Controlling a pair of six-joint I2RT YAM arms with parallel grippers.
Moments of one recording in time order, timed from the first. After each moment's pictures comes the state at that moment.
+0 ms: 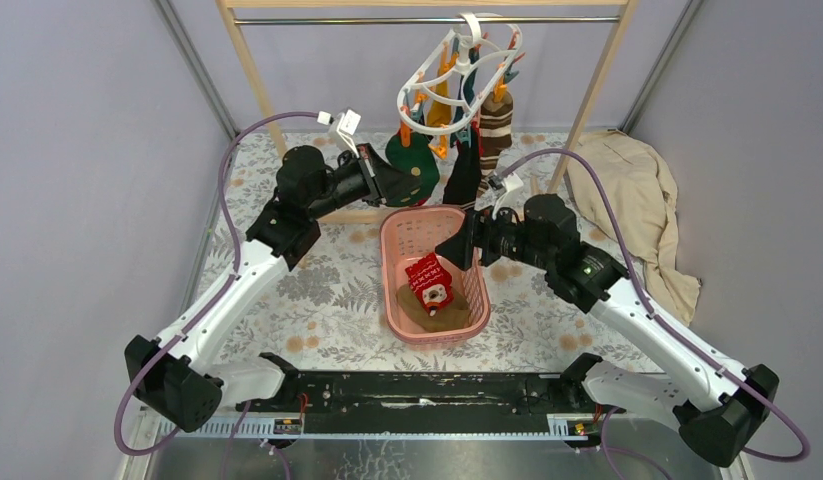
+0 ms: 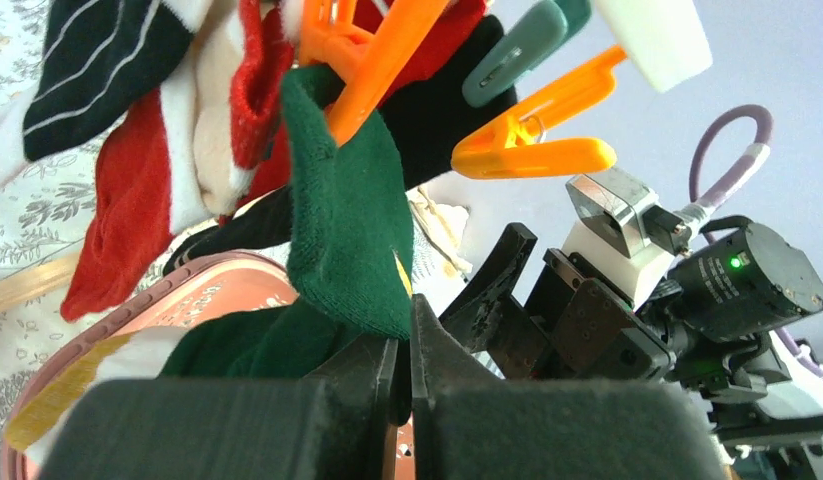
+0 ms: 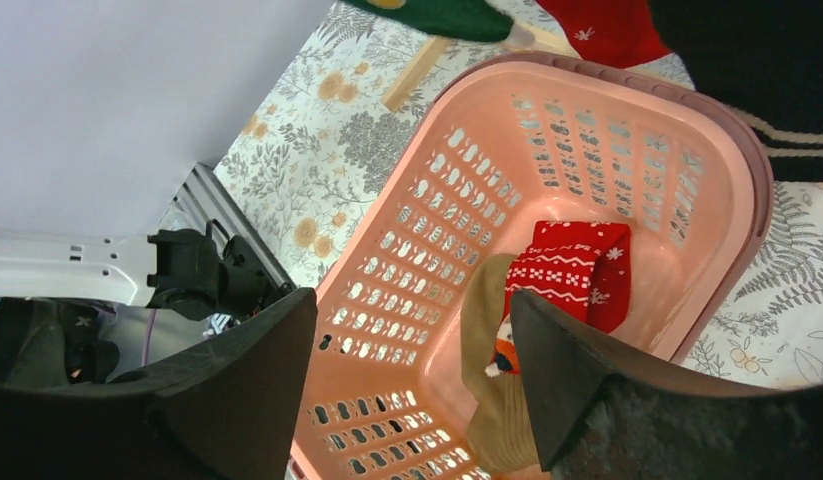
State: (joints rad) left arm -0.48 1.22 1.16 0.02 0.49 -0.73; right arm 0.69 0.99 0.95 -0.29 -0.28 0.45
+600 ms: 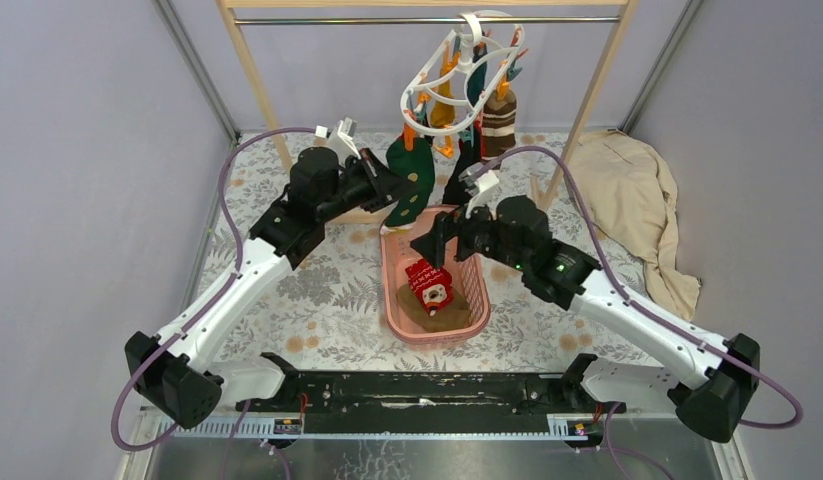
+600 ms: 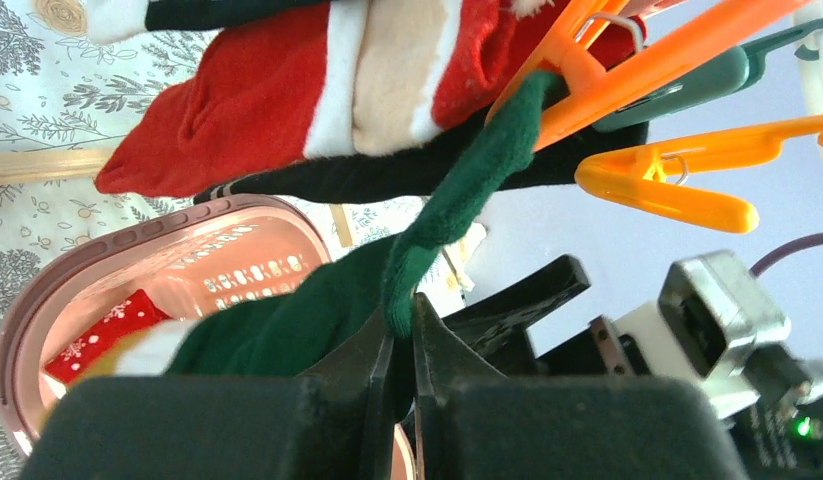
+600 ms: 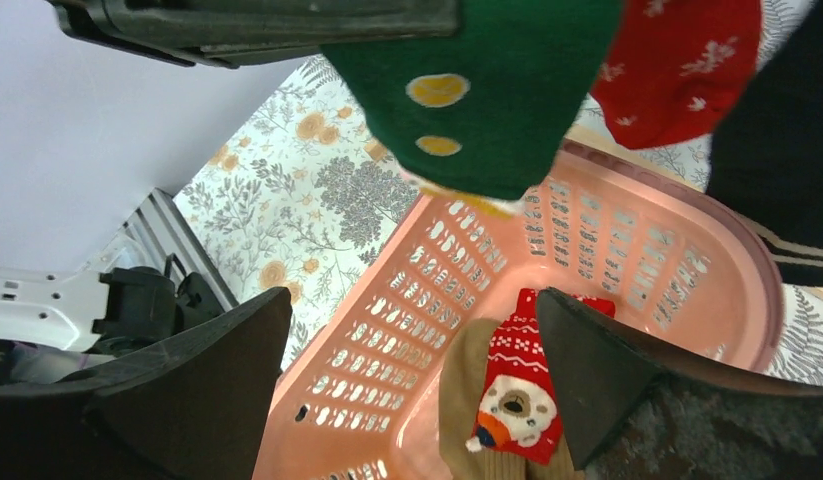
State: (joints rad) left arm -0.53 1.22 1.20 -0.20 0.28 -0.90; right arm 0.79 1.09 0.99 -0.17 -0.13 0.37
